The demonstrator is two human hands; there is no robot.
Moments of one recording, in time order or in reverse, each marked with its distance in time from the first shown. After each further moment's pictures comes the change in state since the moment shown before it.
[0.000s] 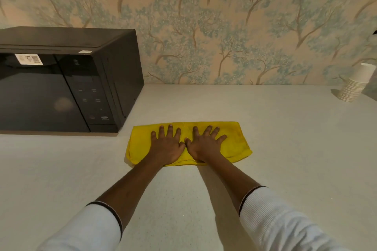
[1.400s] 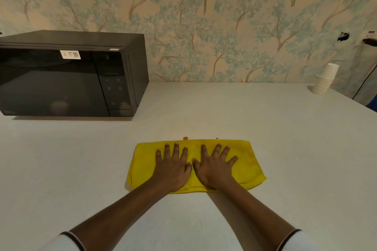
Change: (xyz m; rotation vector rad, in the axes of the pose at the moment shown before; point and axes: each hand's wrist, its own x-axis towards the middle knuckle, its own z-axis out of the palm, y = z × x) left_hand -0.202 0.019 -0.021 0.025 0.003 0.117; right_hand -0.199 0.011 -0.003 0.010 0.012 0.059
